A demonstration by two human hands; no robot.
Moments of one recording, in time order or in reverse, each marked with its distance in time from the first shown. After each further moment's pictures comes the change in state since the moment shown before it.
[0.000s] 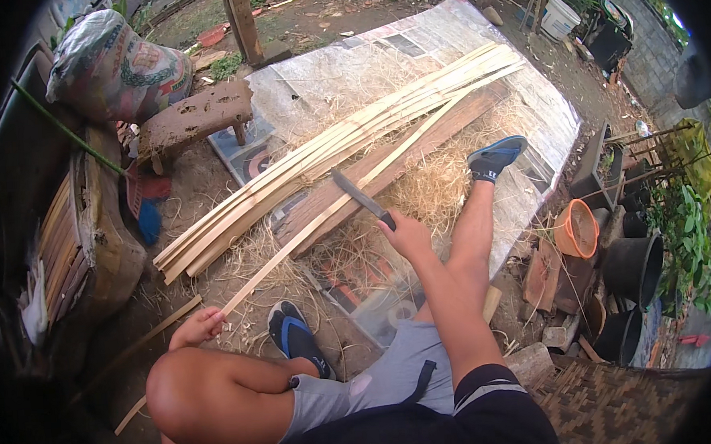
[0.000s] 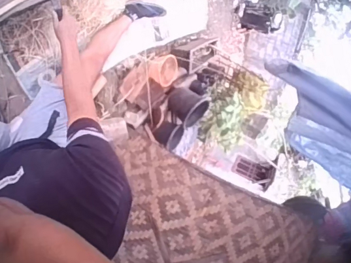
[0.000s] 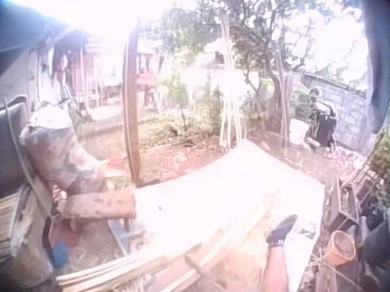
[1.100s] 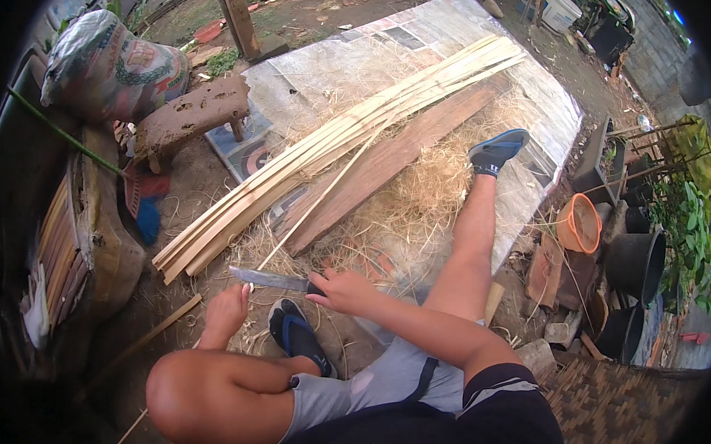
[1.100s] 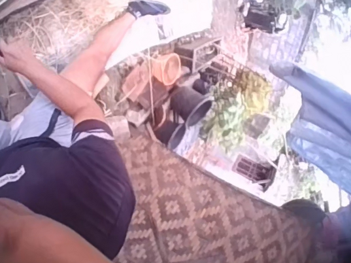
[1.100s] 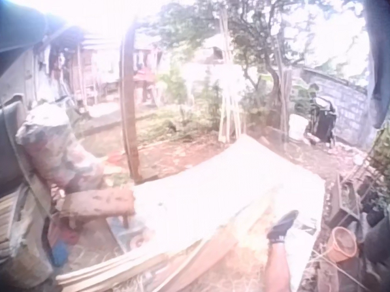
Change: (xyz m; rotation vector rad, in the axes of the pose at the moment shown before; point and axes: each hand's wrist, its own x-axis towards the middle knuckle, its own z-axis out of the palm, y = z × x) left_hand 0.030 0.084 0.107 1.104 0.699 0.268; right_hand -0.076 -0.095 0.057 0.008 -0.111 -0.545
